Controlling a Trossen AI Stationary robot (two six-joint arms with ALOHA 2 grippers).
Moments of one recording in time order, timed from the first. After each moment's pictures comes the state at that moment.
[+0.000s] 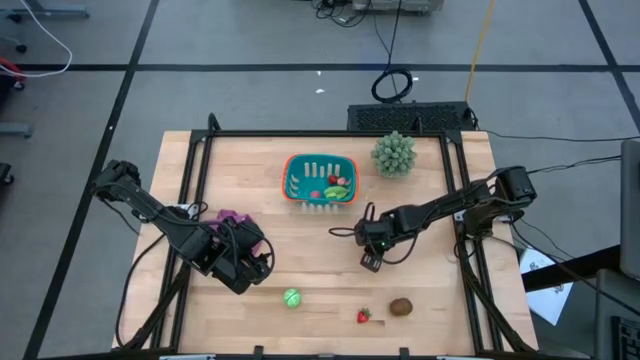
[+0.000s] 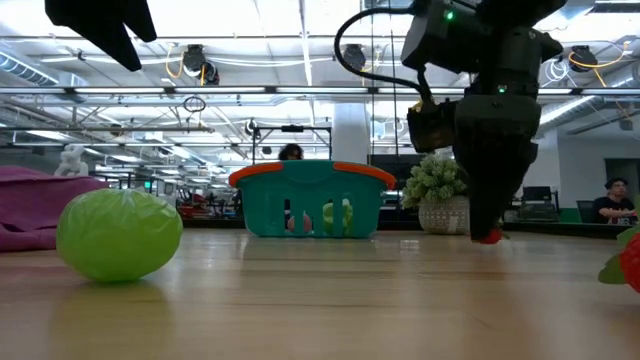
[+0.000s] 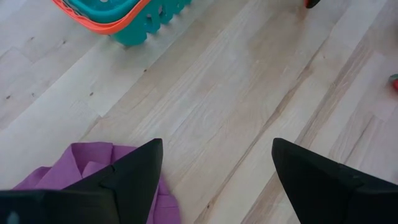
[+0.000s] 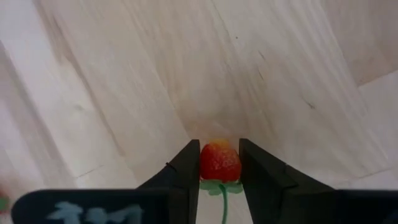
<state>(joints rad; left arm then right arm) -0.60 1.43 1.22 -1.10 -0.54 -1.21 0.17 1.65 0.88 -0.50 -0.06 0.67</state>
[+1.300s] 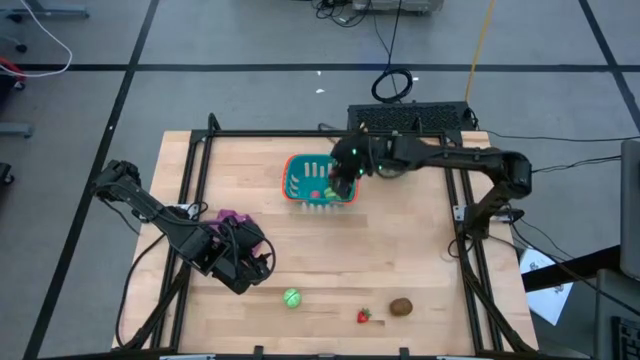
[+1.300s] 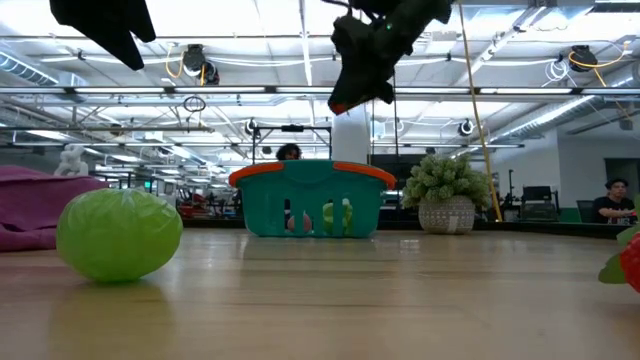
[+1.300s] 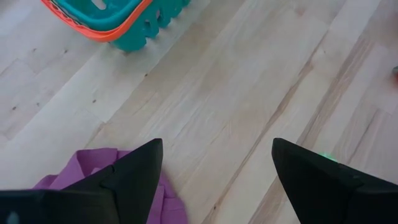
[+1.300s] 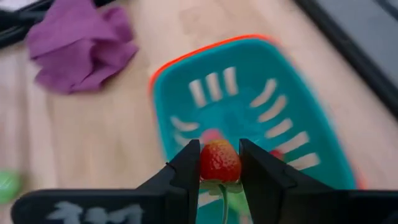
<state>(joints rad) -0.60 1.43 1.22 -1.10 -0.55 -1.16 -0.26 1.64 1.38 -0.56 -0.05 0.19</state>
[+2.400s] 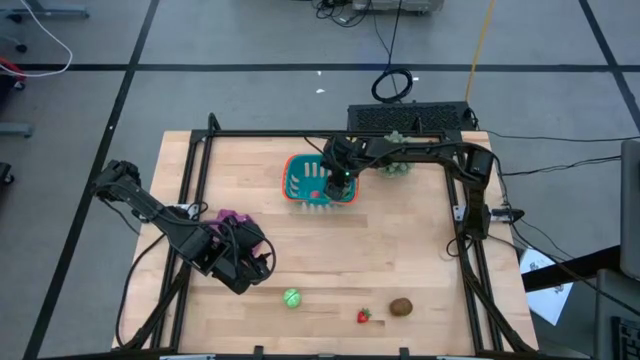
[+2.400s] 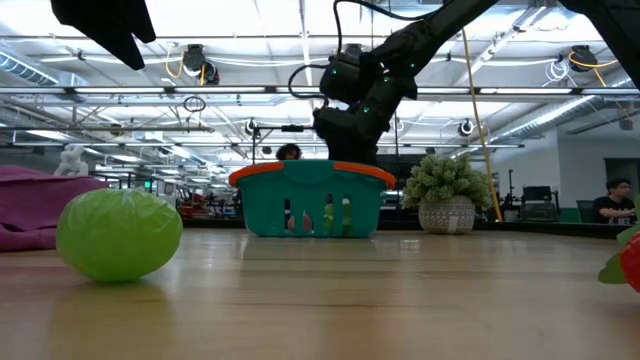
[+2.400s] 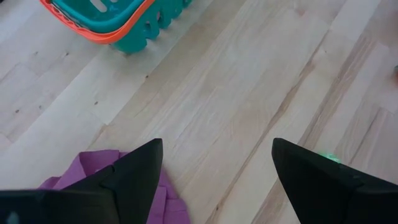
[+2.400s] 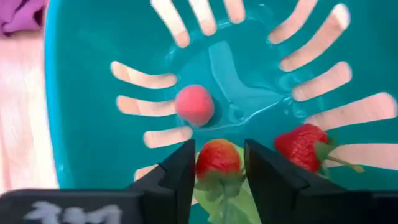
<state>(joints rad) -0.60 1.43 1.22 -1.10 -0.55 -1.14 -0.38 1.94 1.38 -0.50 -0.26 0.13</state>
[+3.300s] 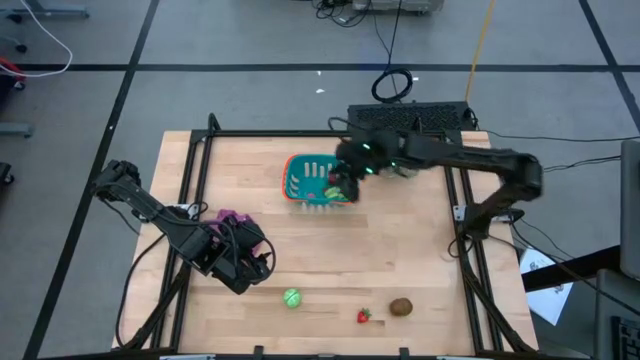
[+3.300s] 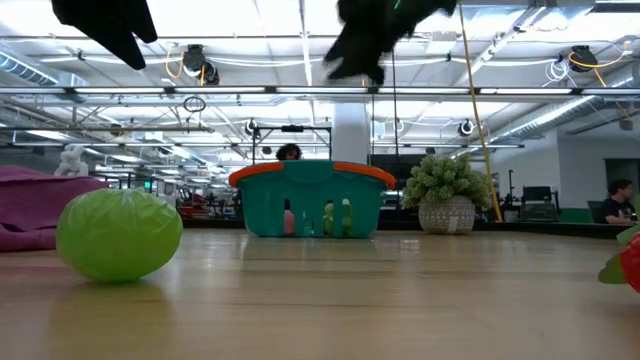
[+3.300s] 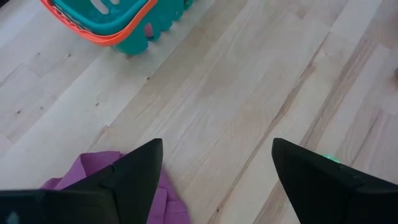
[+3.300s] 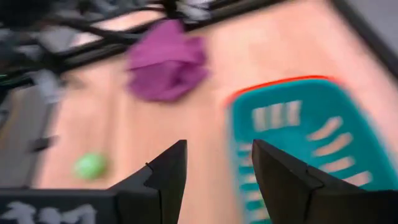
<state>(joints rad) -0.60 1.43 1.22 -1.10 -0.56 -1.15 -0.25 1.56 1.38 -0.50 -0.26 0.13</state>
